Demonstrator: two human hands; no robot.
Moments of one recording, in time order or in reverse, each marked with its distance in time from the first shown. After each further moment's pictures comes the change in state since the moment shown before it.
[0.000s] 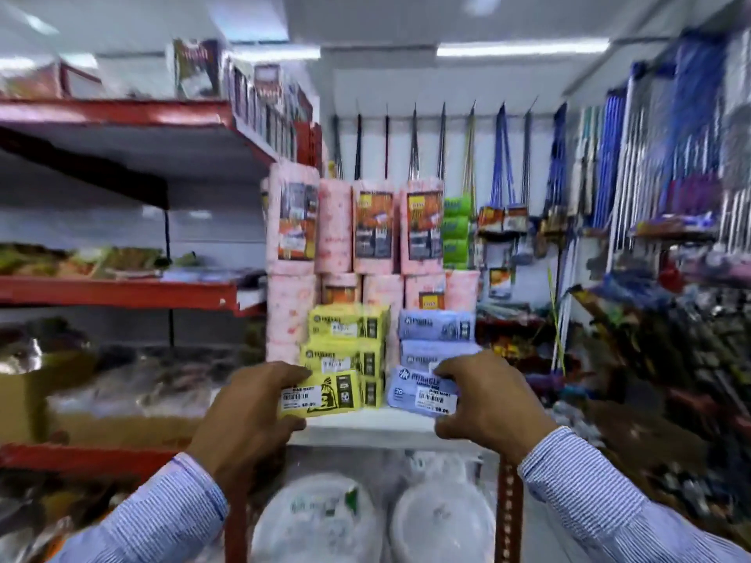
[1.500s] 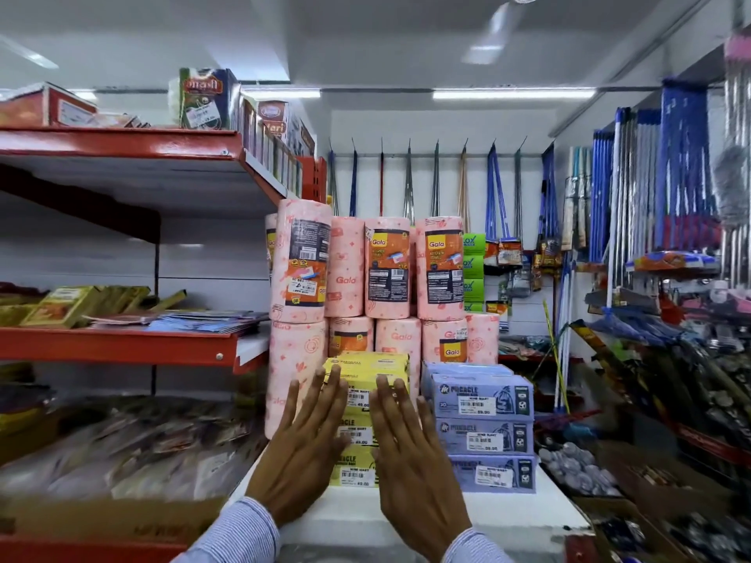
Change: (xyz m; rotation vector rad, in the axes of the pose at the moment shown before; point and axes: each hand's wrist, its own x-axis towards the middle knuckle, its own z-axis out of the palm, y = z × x) left_hand 0.108 -0.069 0.115 0.296 0.292 0.443; right_hand 0.095 -0.065 0.141 0.028 0.408 -0.220
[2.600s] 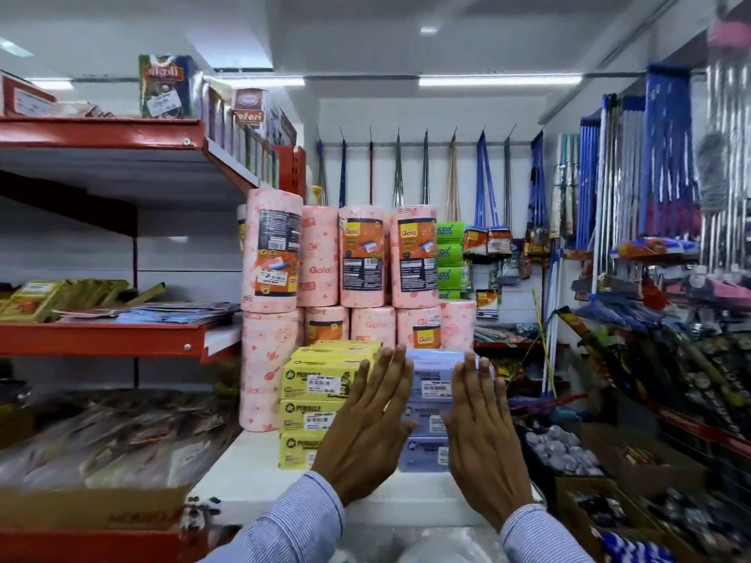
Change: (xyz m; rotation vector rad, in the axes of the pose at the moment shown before) left_hand 0.061 0.111 -0.008 -0.132 0.000 0.092; right_hand -0.046 0.112 -0.034 -0.085 0.114 0.201
